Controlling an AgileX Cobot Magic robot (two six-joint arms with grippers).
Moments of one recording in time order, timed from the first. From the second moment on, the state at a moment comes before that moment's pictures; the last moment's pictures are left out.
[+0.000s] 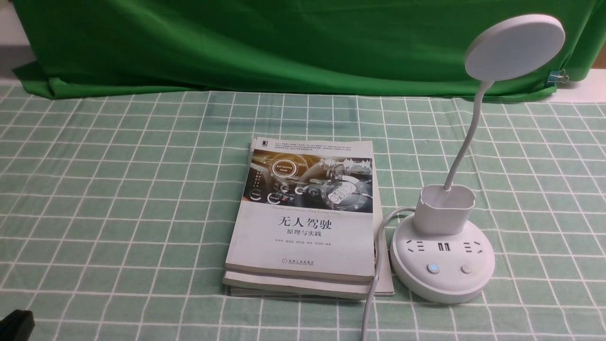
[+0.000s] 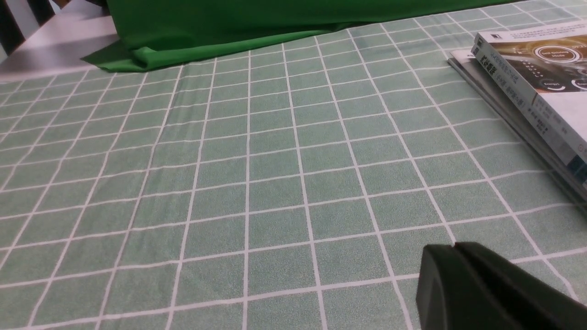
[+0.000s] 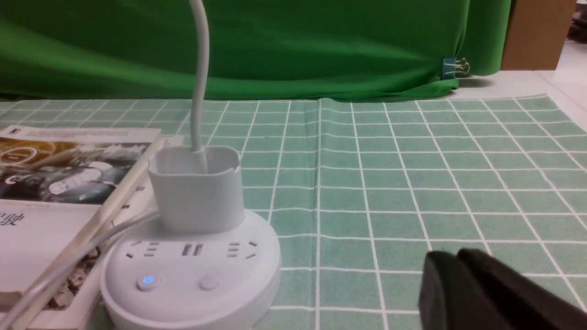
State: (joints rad) right arm 0.02 0.00 0.01 0.07 0.25 -0.10; left arm 0.02 0.00 0.01 -0.17 0.31 0.39
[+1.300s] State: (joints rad) right arm 0.02 0.00 0.01 0.07 0.25 -0.10; left arm 0.02 0.00 0.01 -0.17 0.31 0.39
